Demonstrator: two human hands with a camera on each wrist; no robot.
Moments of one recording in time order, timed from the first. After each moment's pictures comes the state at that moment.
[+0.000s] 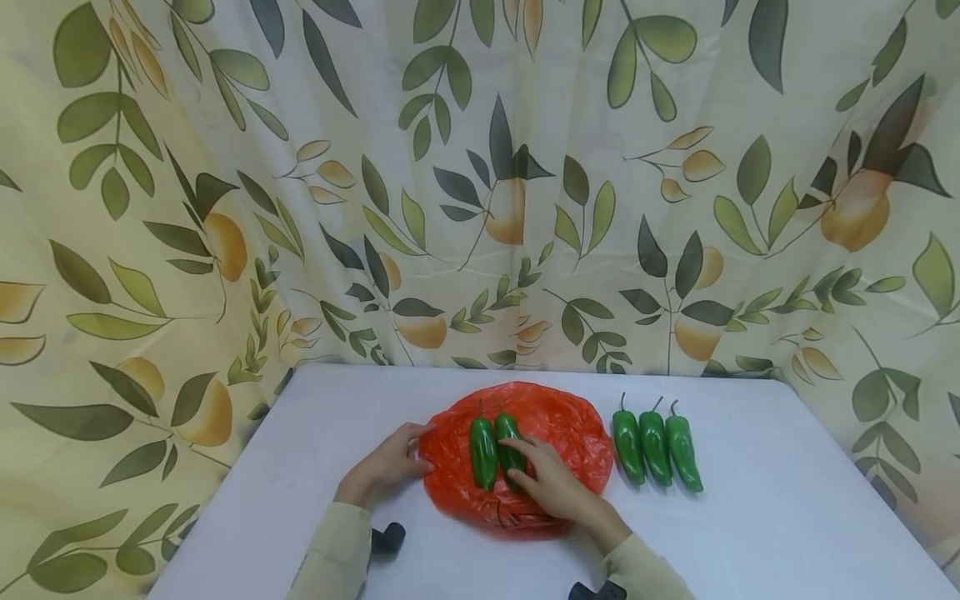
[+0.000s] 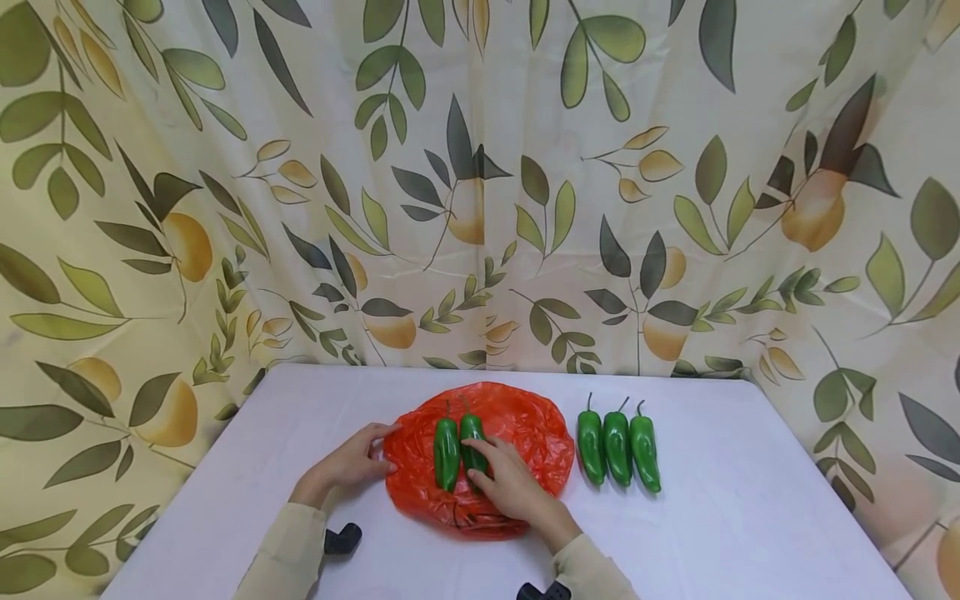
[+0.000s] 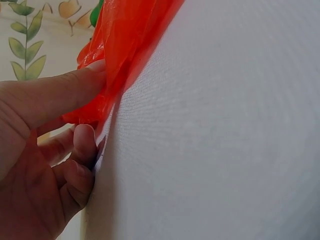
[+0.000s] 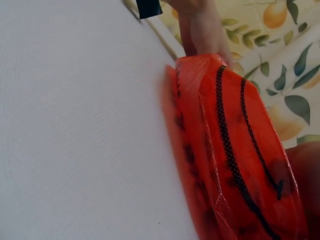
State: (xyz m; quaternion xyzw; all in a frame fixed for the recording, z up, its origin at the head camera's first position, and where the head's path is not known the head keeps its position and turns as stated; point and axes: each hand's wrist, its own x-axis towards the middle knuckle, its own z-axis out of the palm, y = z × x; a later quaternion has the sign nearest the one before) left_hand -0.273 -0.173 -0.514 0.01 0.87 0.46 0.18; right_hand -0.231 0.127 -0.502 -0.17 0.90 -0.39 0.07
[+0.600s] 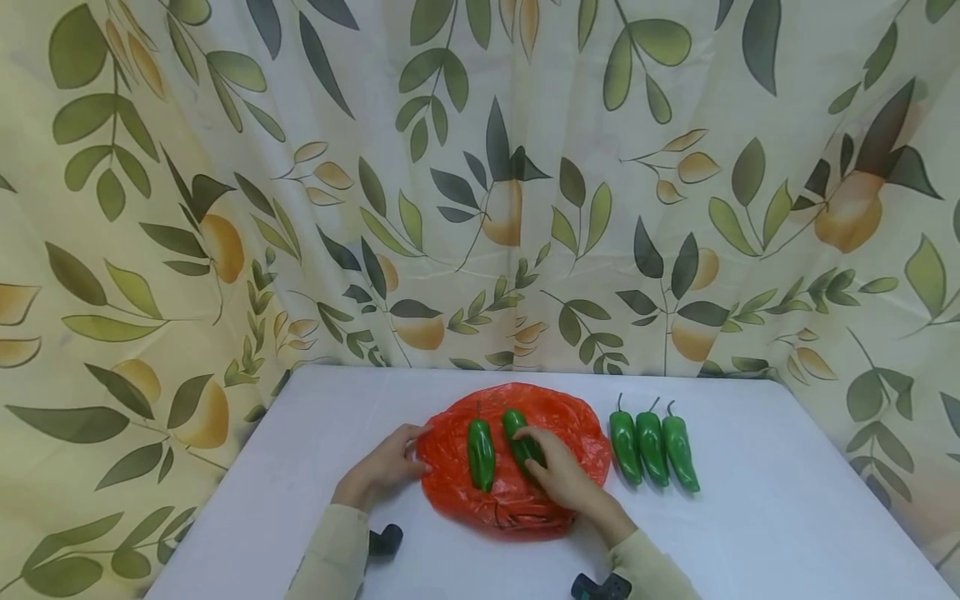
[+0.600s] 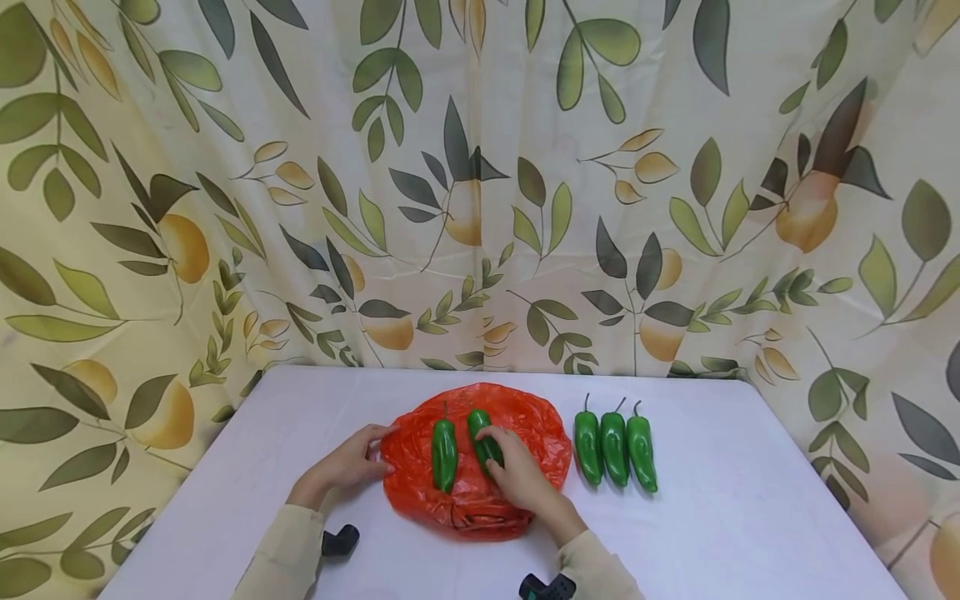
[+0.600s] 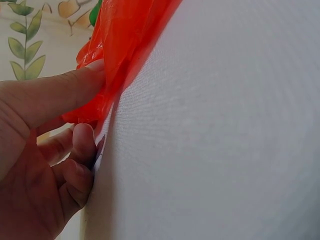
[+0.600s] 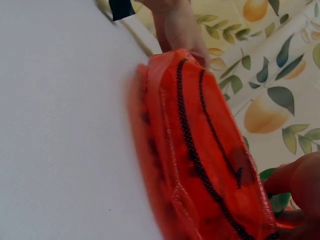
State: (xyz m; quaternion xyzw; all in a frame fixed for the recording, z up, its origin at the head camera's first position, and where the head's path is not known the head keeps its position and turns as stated) left_hand -0.273 -0.172 -0.512 0.02 0.87 0.47 0.17; right_hand -0.238 0.137 -0.499 -0.14 0.89 -0.44 0.02
